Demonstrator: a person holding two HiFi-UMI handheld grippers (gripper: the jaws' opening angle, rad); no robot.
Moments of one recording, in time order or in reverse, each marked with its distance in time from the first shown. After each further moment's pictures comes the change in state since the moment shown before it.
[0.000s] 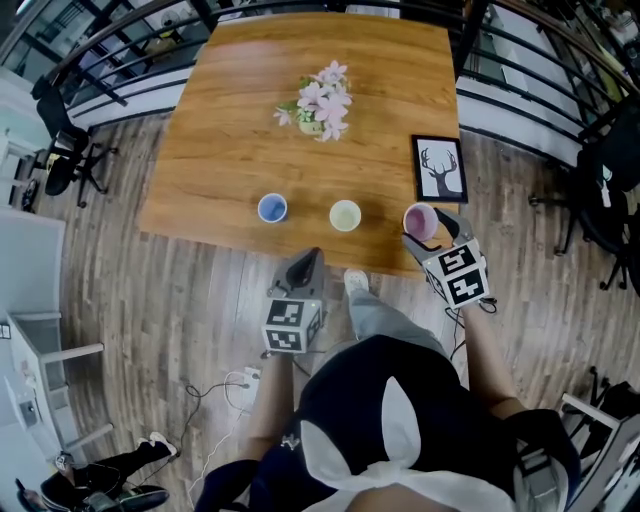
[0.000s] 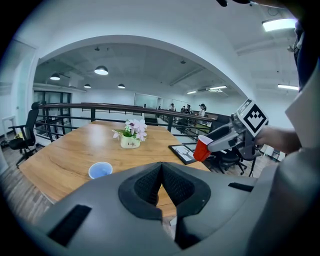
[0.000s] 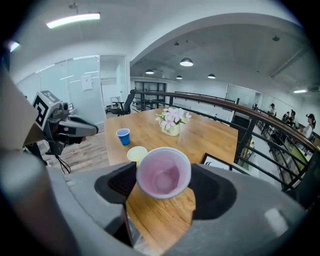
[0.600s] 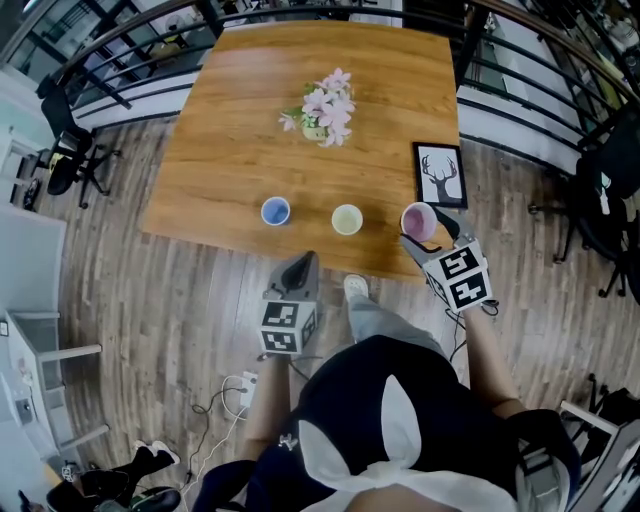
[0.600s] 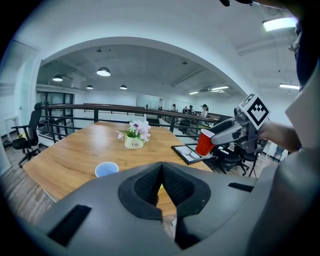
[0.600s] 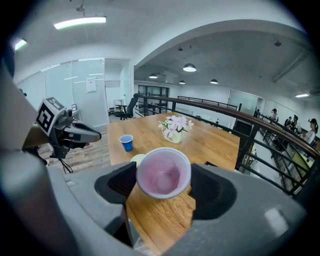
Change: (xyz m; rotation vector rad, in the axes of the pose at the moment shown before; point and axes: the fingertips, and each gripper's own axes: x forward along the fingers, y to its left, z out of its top) left arm -0.014 0.011 0.001 -0.010 -0.003 0.026; right arm -0.015 0.008 0.027 -0.034 -0.052 0.013
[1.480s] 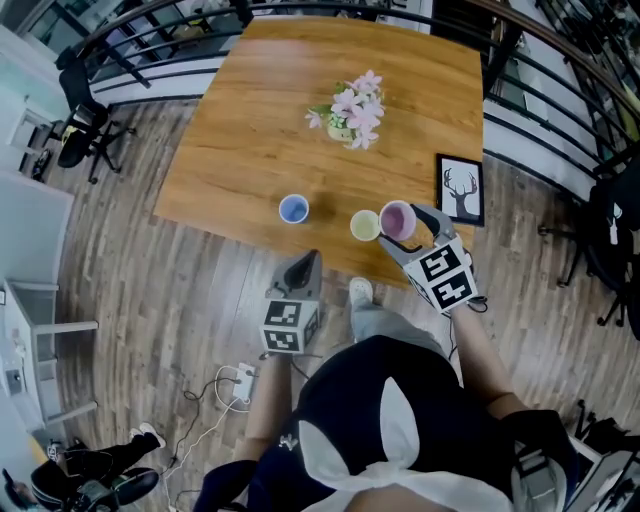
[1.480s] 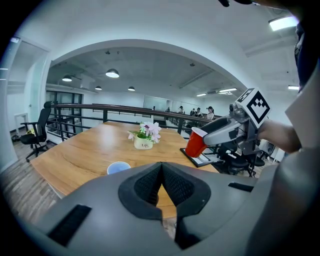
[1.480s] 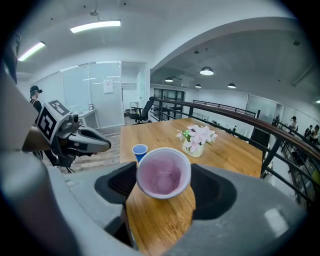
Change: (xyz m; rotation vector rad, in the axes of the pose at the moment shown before) left arm -0.006 0.034 0.002 -0.049 -0.023 0.075; right arm 0.052 0.054 0.056 -0.105 -0.046 0.155
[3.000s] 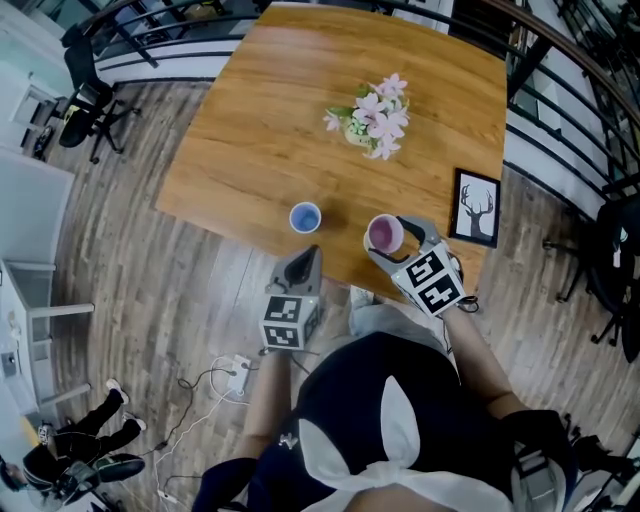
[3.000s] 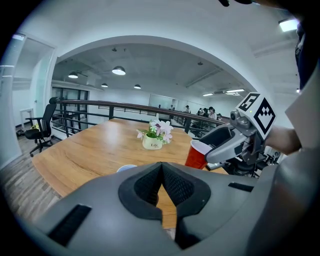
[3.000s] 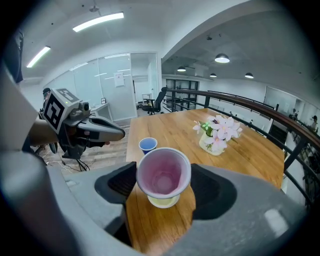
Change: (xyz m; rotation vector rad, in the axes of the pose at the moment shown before) left arm 0.032 0.051 0.005 -0.055 0.018 0.047; right arm 0.075 0.023 0.002 -0.053 0.096 0.168
